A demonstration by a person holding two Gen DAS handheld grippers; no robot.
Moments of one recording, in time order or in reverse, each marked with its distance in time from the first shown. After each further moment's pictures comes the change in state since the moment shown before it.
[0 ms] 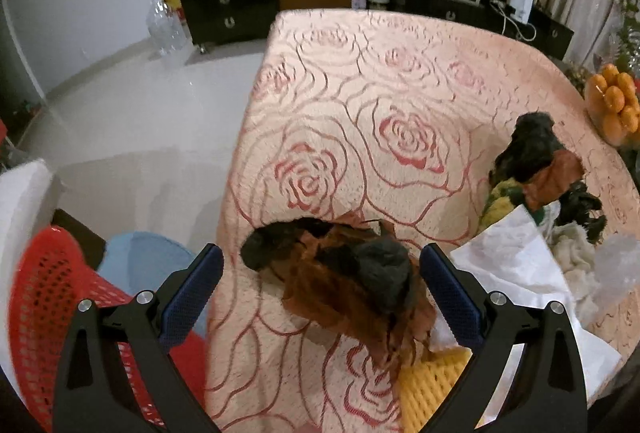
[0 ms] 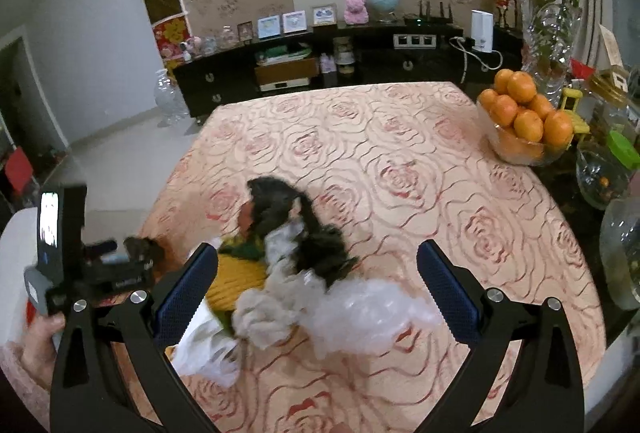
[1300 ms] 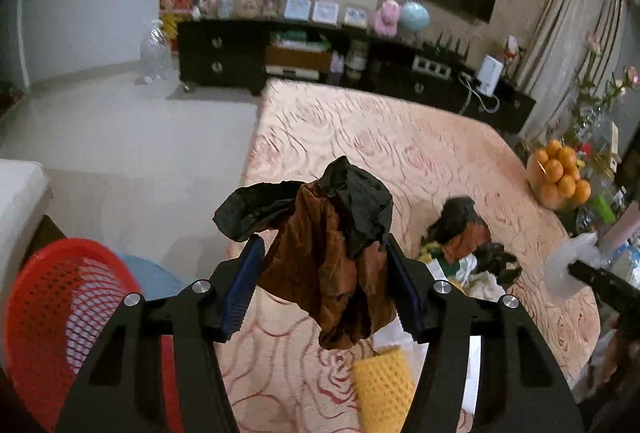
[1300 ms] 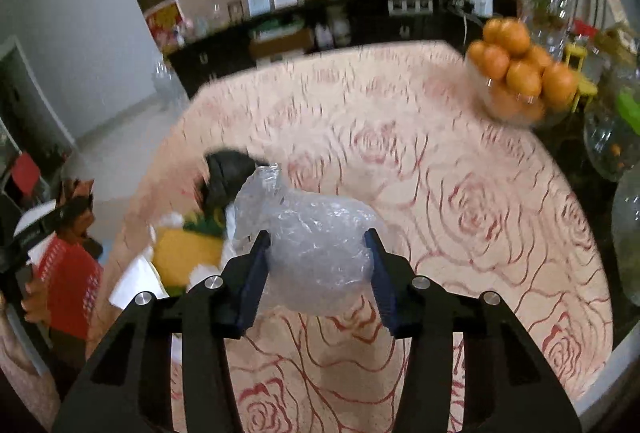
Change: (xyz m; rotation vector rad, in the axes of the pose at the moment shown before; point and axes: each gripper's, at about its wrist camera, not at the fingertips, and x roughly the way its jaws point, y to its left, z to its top) left arm -0.096 0.031 0.006 -0.099 -0.236 -0.148; right arm 0.010 -0.043 -0.017 0.039 0.063 0.066
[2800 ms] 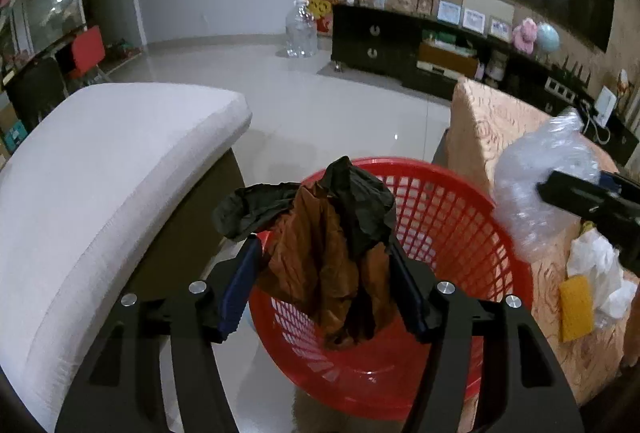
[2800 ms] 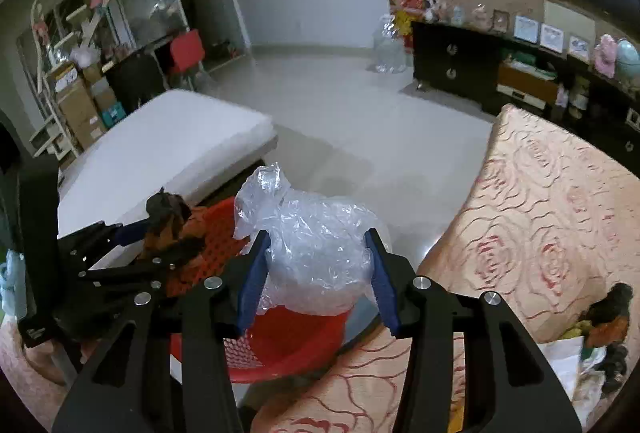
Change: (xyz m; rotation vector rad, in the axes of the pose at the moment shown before) left arm -0.098 0.195 -0.068 -0.177 0.059 0.391; right arm 0.057 0.365 -0.025 -0.557 0.134 0.528
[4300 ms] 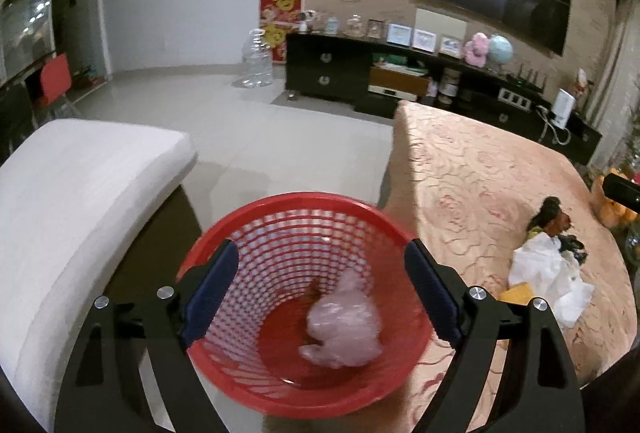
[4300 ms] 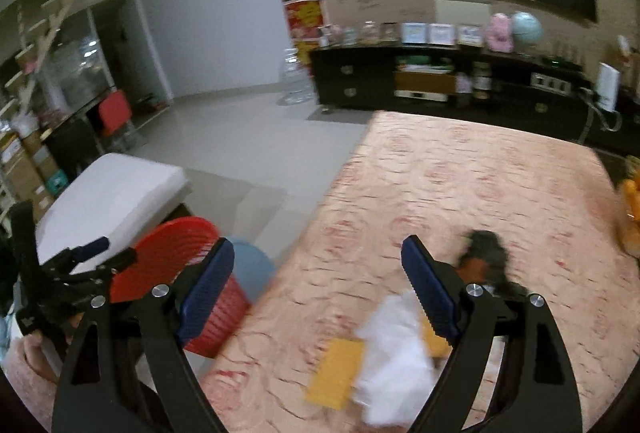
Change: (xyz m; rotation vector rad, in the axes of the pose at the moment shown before) left arm -0.033 -0.059 0.008 0.062 -0.115 -0.146; right arm -0.150 -0.106 -0.047 0.237 -0.161 -0.289
